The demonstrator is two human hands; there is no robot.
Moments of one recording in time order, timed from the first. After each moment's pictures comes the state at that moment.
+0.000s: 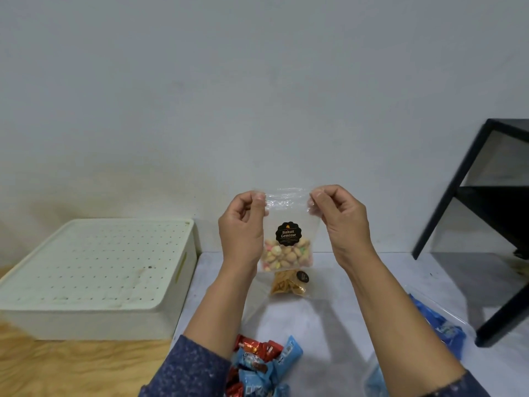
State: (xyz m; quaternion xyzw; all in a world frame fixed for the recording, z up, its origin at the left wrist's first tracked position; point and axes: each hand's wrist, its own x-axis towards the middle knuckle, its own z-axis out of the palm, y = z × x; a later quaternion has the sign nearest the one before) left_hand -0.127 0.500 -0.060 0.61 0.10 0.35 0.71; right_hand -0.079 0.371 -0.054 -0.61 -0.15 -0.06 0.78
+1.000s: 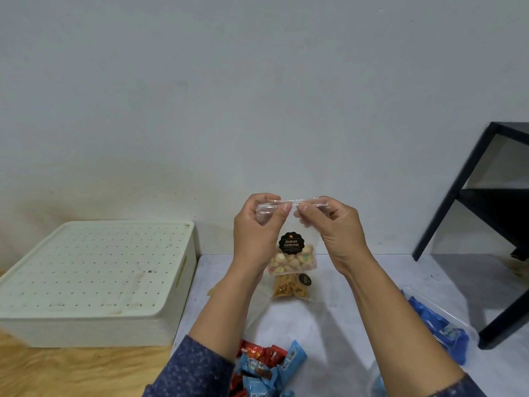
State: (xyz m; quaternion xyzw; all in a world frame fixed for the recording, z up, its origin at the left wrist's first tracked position) left_hand -0.124 0.508 -0.060 0.65 0.06 0.25 0.72; right_hand -0.081 0.386 -0.058 -0.64 -0.17 -0.01 0.75
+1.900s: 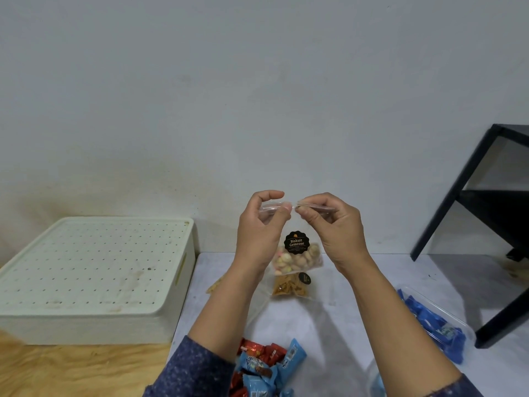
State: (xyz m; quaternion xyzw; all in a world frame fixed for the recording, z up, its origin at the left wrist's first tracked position) left_hand -0.124 0.514 -0.060 0.66 0.05 0.20 0.72; right_hand -0.081 0.392 -0.062 -0.69 -0.22 -0.07 0.69
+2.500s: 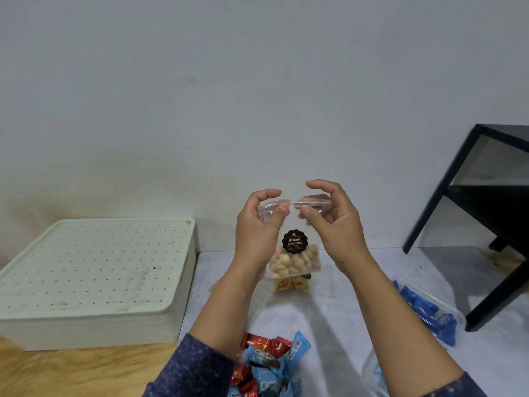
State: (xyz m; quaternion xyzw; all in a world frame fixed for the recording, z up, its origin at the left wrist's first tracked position) left_hand -0.138 0.533 -0.065 0.63 0.04 0.21 0.75; right_hand -0.113 0.405 -0.053 -0.68 -0.24 -0.09 0.69
